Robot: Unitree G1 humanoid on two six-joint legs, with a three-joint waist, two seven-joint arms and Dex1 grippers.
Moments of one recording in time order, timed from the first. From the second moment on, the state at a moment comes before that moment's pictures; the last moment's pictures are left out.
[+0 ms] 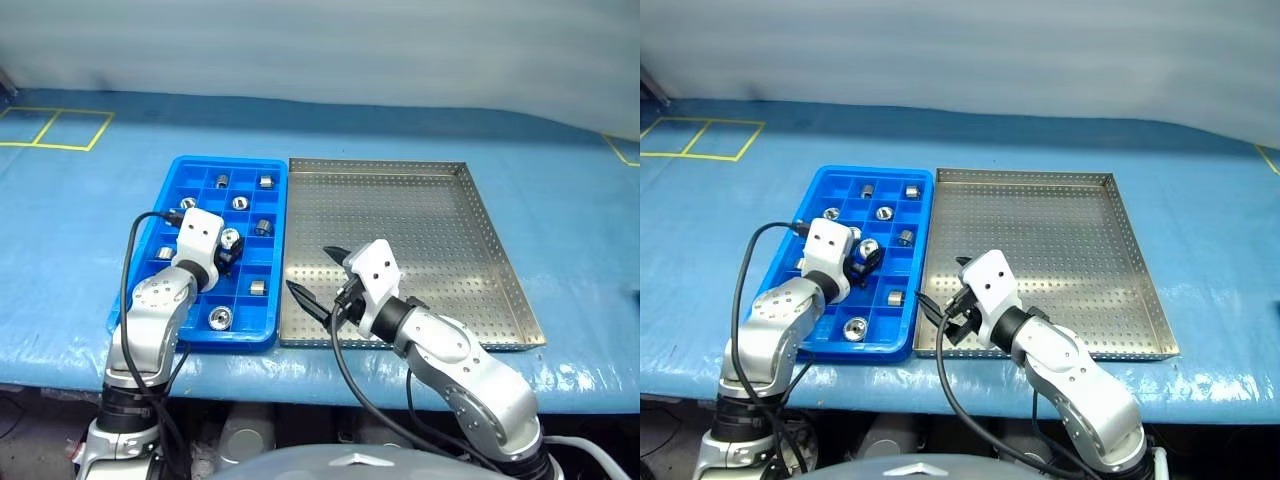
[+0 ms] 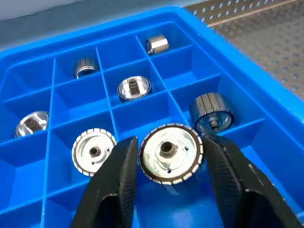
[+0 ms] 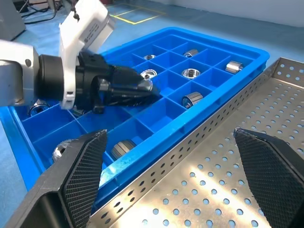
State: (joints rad) left arm -0.13 0.32 0.05 -0.37 -0.09 0.81 -0.31; right arm -0.02 -0.27 0.34 -0.80 0.32 0.81 0.25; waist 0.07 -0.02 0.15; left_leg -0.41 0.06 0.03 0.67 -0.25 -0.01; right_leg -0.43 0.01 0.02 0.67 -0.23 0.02
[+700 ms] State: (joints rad) left arm -0.18 0.37 0.13 -0.49 -0.32 0.75 -0.46; right arm 0.02 -0.31 0.25 -0.83 0.32 0.79 0.25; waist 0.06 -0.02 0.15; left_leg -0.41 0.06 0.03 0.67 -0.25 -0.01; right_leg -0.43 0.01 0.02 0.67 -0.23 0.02
